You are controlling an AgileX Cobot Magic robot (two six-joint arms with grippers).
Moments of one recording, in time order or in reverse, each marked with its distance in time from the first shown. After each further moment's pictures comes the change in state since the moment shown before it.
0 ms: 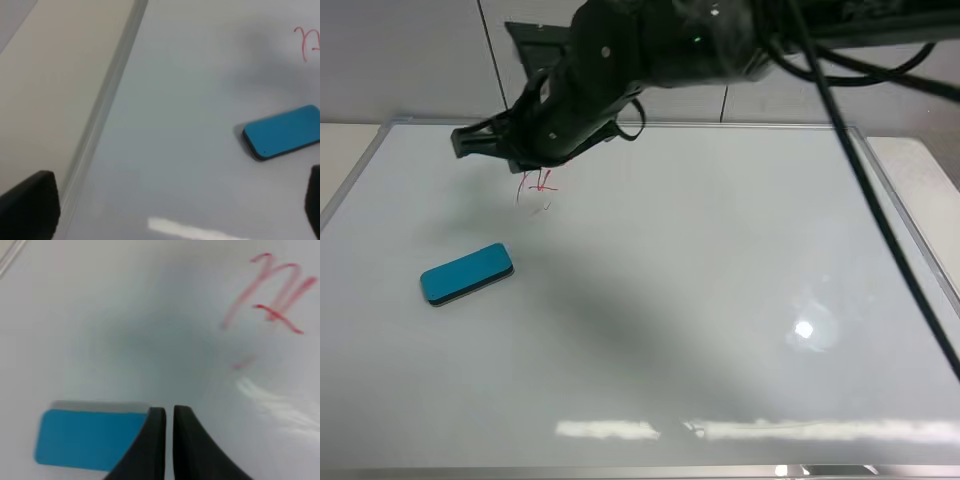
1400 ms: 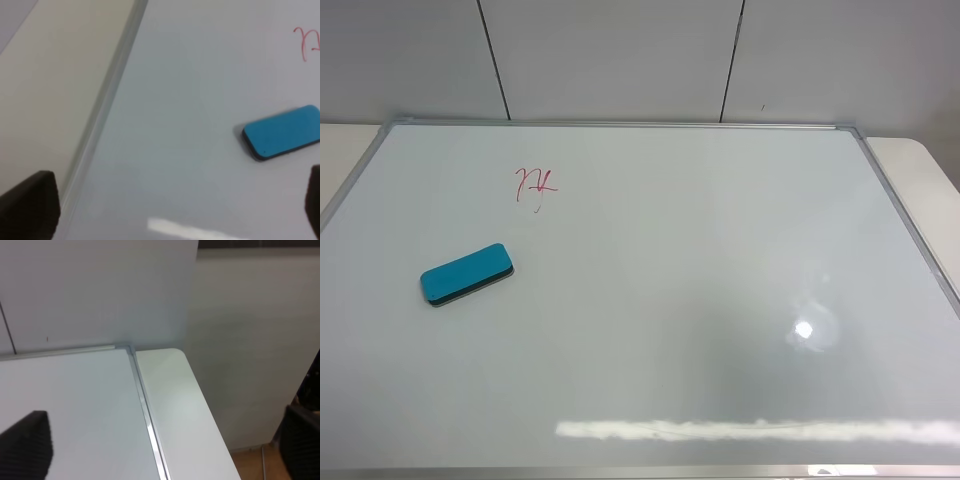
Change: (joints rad) left arm 0.000 0.000 0.000 0.000 0.000 0.000; right arm -0.983 -1.803 0.727 -0.272 0.529 -0.191
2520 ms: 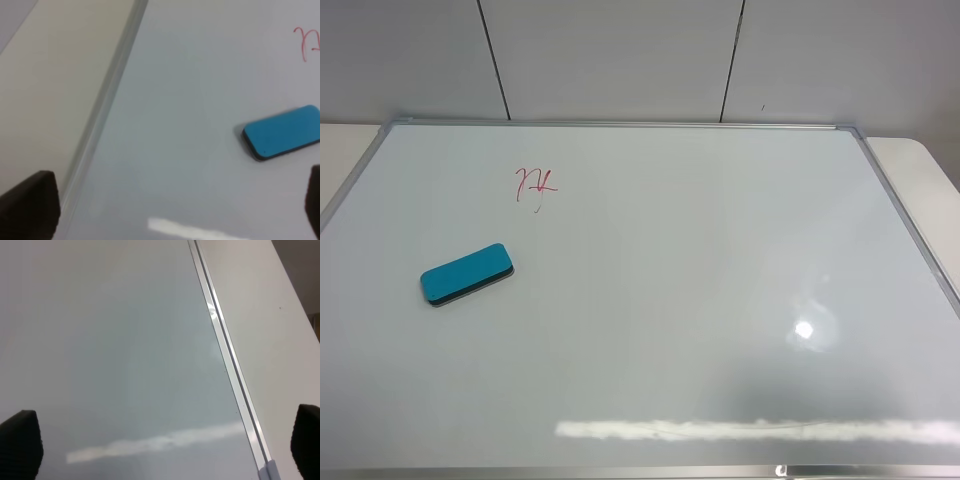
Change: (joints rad) left arm 0.000 0.000 0.000 0.000 0.000 0.000; right arm 0.005 -0.214 0.258 0.134 0.310 0.006
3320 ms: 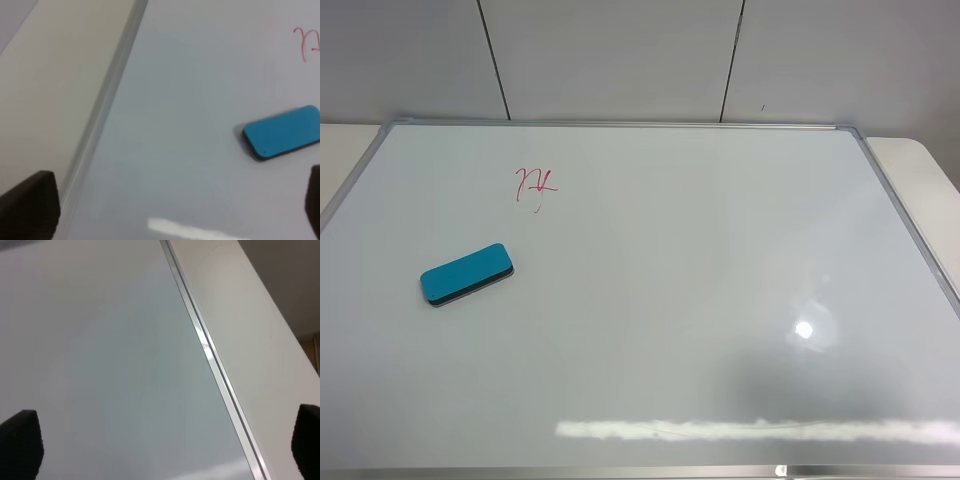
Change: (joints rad) left arm 0.000 0.000 0.000 0.000 0.000 0.000; right arm 0.058 0.000 0.012 -0.073 -0.146 0.136
